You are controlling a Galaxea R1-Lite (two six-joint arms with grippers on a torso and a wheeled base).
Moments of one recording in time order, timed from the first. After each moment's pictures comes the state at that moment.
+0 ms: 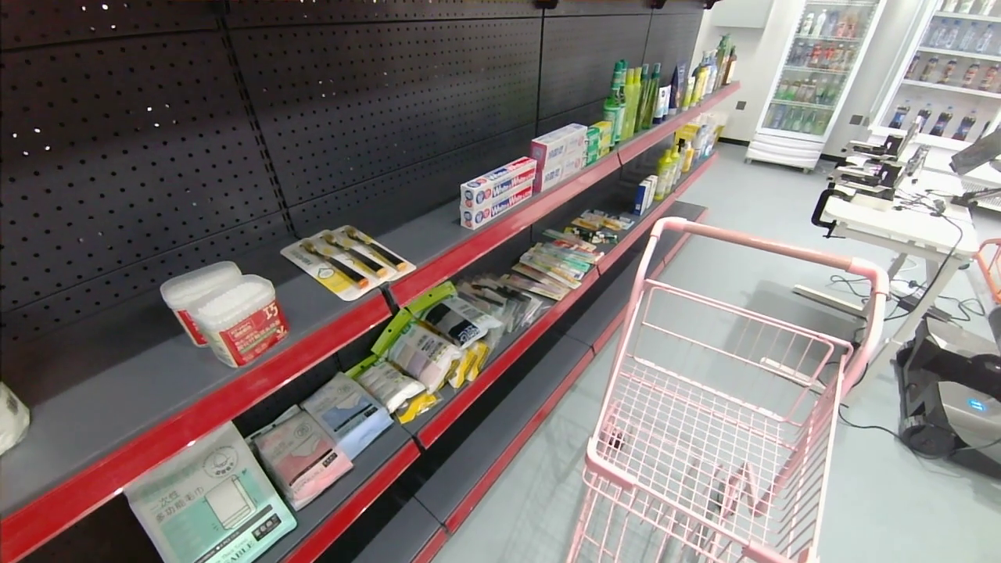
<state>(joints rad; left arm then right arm) 0.00 0.00 0.00 0.00 0.02 0.00 -0.01 0.39 -0.54 0.19 -0.05 -0.33</state>
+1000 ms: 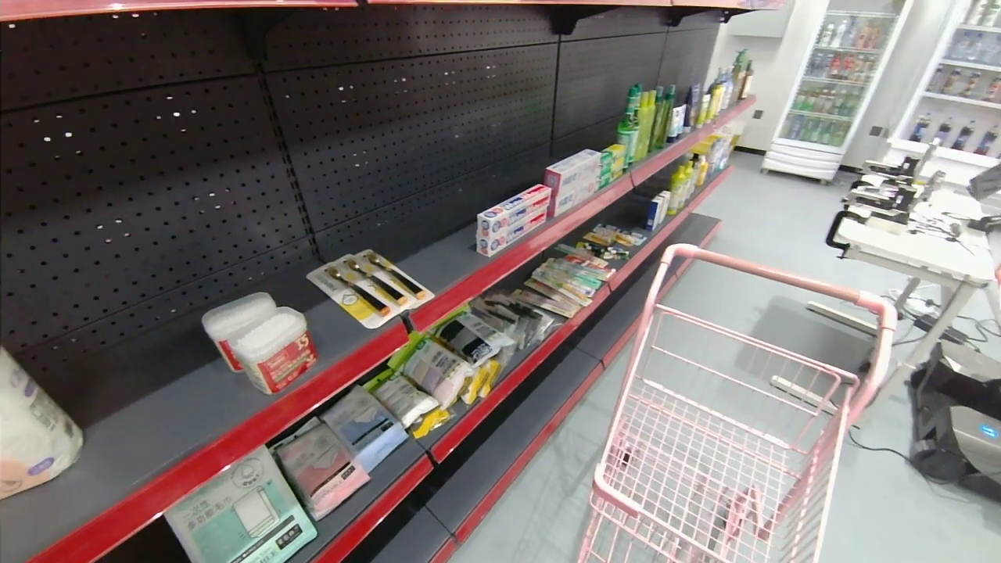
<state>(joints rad) 0.00 0.00 0.00 0.00 0.02 0.00 -0.01 0.50 -0.55 0.09 -0.05 -0.33</state>
